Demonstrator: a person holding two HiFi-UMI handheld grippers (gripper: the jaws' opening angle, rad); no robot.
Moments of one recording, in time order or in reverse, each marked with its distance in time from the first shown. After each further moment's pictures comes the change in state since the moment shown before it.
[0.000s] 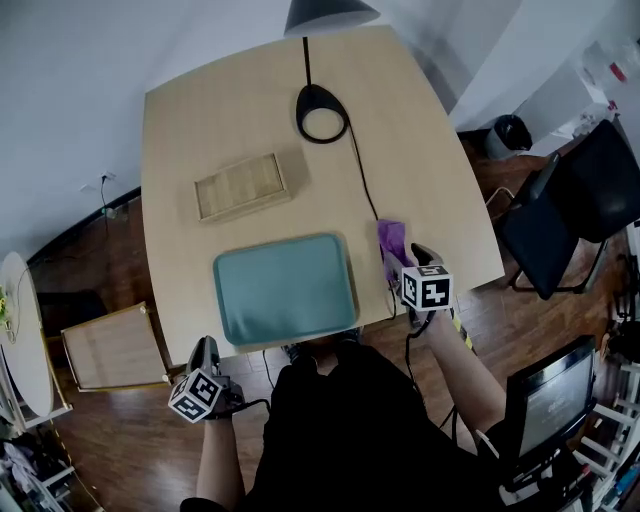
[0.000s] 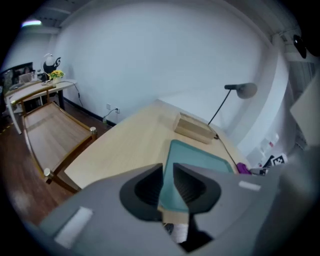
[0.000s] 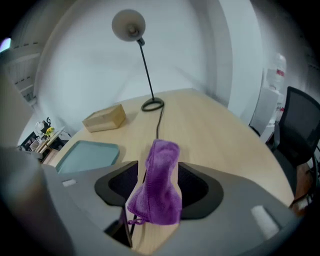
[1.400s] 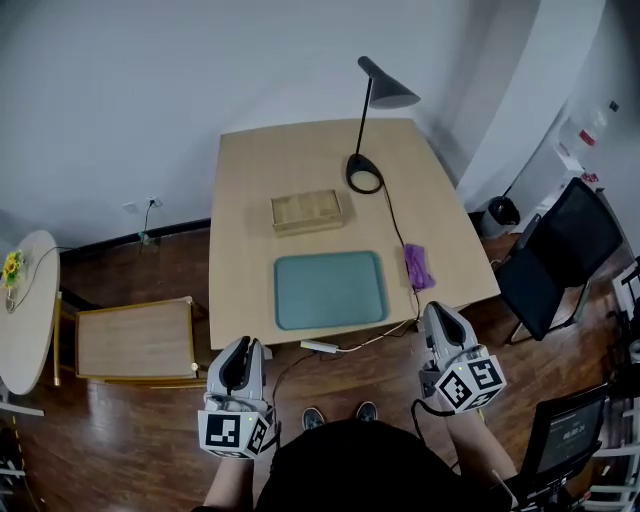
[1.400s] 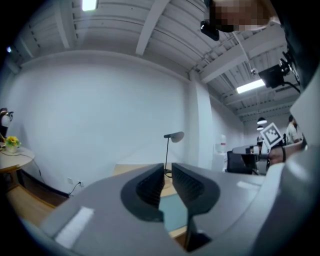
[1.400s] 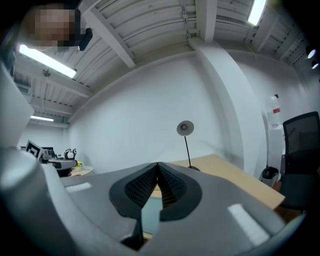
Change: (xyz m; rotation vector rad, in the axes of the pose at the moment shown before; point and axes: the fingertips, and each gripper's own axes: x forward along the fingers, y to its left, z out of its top) left arm -0.249 -0.117 0.094 0.470 -0.540 -0.438; right arm -0.327 0.208 0.044 -0.058 -0.757 0.189
